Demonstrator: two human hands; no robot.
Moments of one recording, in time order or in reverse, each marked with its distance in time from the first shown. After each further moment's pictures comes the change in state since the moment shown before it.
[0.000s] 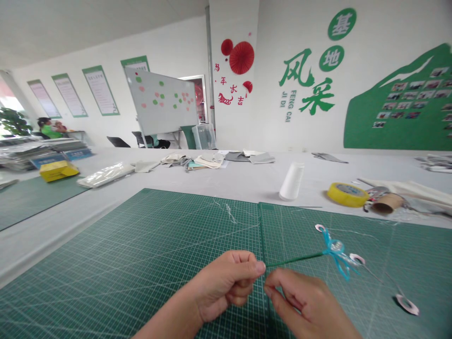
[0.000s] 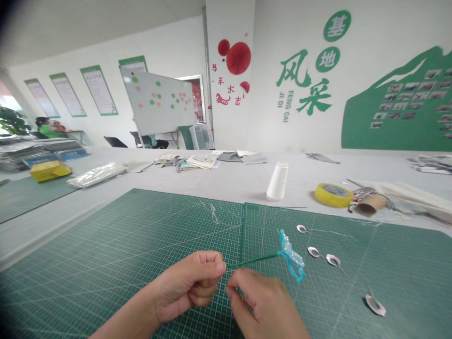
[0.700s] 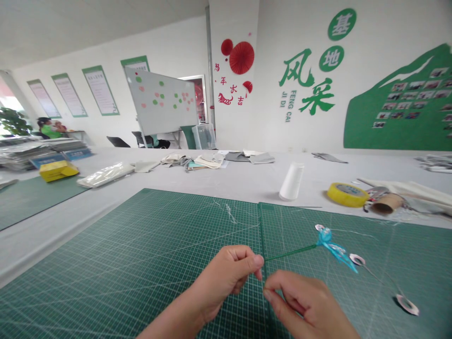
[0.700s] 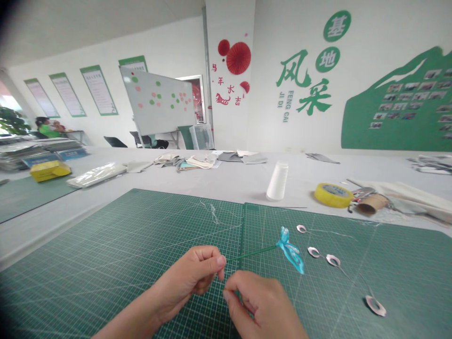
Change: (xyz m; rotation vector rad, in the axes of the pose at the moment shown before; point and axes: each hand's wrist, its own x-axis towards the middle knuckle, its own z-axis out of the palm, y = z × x) left_hand 0.001 0.001 0.008 0.314 0.275 0.149; right_hand 0.001 -0.006 -0.005 0.050 -0.007 -0.033
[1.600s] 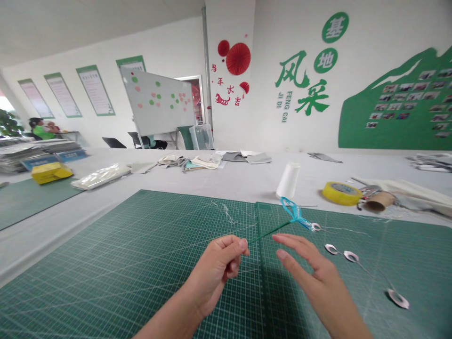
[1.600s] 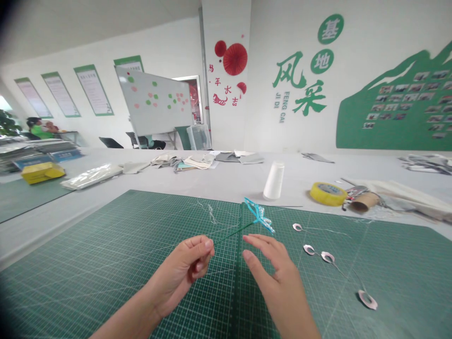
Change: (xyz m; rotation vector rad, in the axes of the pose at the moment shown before) left_hand 0.005 -0.002 -0.005 -0.247 0.149 0.075; right_hand 0.006 0.041 0.000 0.359 0.386 0.338
